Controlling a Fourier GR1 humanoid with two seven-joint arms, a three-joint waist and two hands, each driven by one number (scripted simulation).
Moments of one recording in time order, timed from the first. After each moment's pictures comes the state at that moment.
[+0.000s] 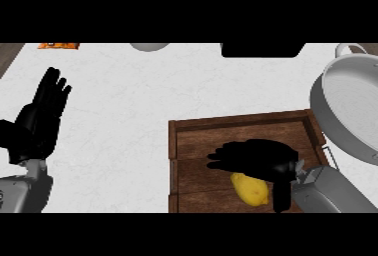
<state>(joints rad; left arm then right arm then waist) -0.19 0.31 0.03 -1.61 0.18 0.21 0.19 -0.37 -0.44 0.55 -1.59 0.75 0.70 -0.33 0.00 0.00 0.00</state>
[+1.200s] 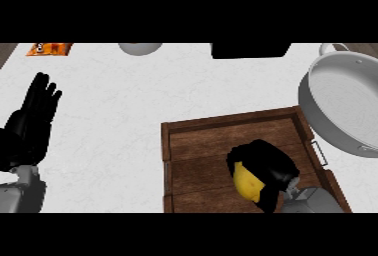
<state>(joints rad) -0.15 0.28 0.09 -1.64 0.15 0.19 0.21 -0.17 -0.24 0.40 -1.61 0.92 0.51 -0.05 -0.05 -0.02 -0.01</state>
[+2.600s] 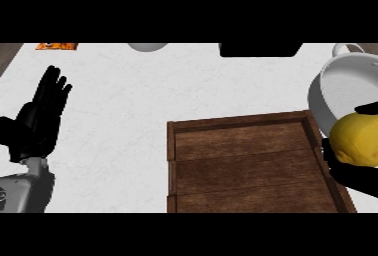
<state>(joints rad) -0.21 0.25 0.08 -1.62 0.12 0.17 0.22 -0.21 -0.09 -0.15 -2.28 0.88 0.31 0.54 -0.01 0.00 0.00</state>
